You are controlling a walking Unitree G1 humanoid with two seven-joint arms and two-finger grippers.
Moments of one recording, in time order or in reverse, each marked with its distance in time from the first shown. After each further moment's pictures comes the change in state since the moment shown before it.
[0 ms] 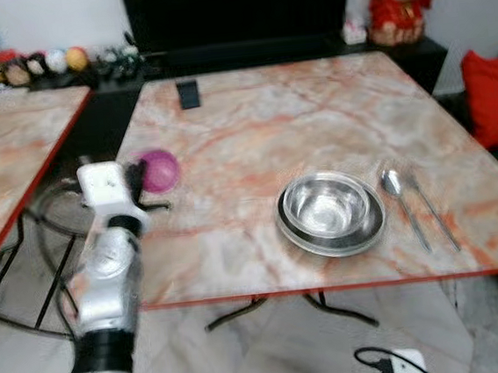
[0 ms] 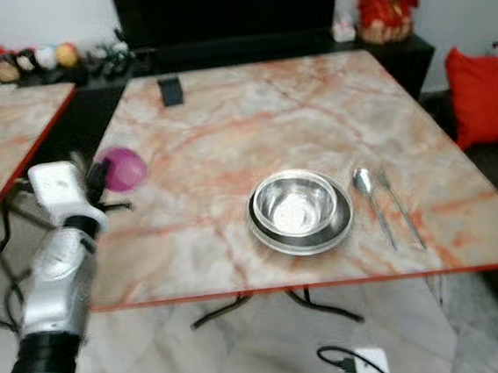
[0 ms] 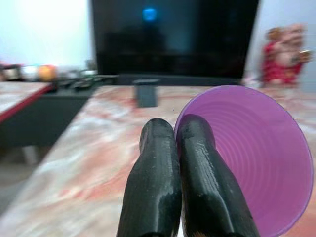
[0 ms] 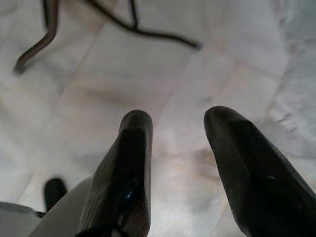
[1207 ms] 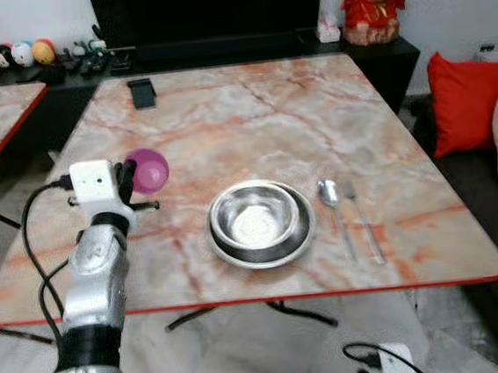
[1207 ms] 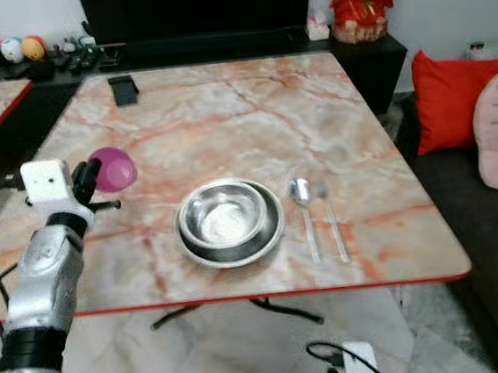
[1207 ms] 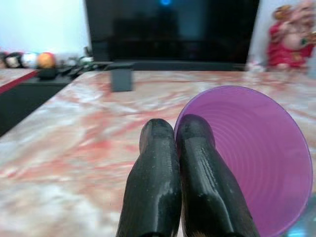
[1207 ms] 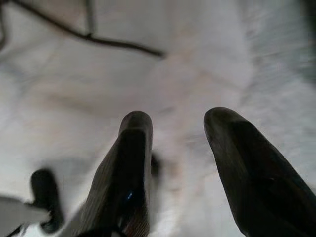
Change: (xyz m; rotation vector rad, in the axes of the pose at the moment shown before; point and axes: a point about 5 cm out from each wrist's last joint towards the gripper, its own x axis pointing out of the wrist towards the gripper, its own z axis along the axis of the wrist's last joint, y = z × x) left arm 0.001 0.020 0.001 0.056 0.037 0.047; right arm 0.002 0.006 0.004 -0.010 -0.013 0.017
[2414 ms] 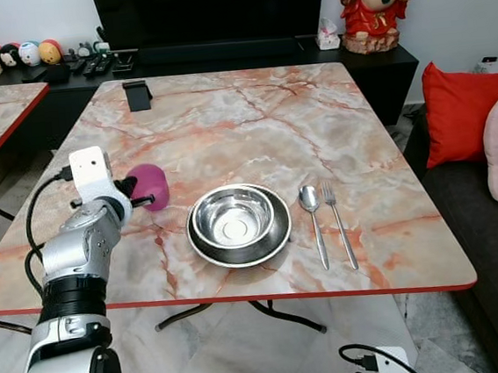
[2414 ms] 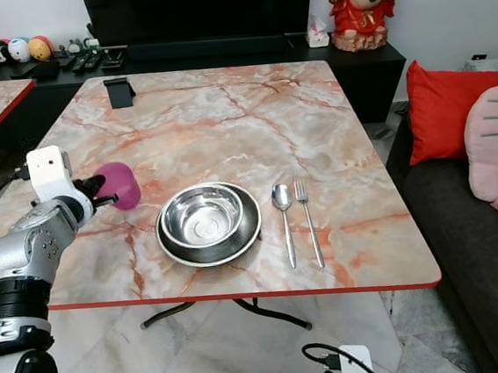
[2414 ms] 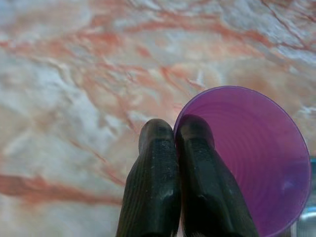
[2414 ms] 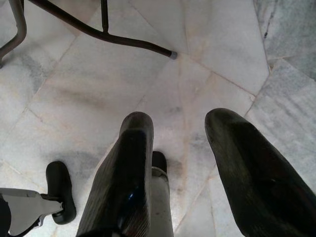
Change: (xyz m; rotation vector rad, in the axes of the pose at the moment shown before) left arm 0.027 0.020 -0.001 -0.239 0.482 0.111; right arm 0.001 0.021 -0.002 0.015 0.011 0.043
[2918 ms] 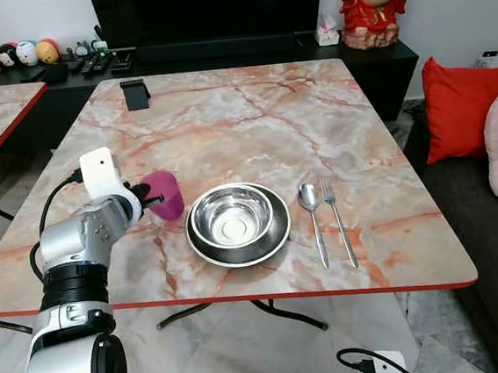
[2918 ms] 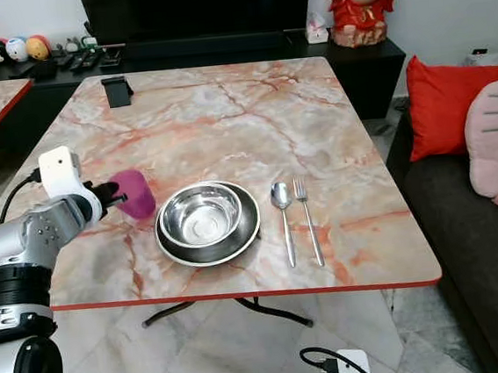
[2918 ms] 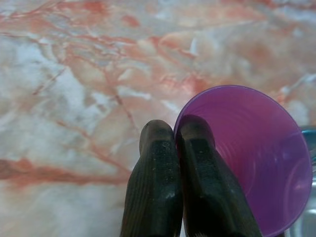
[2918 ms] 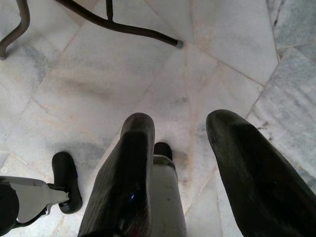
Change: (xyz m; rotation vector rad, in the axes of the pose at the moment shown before) left arm 0.000 -0.008 -0.002 0.033 0.117 0.012; right arm -0.001 0.006 -0.008 -0.005 0.029 0.004
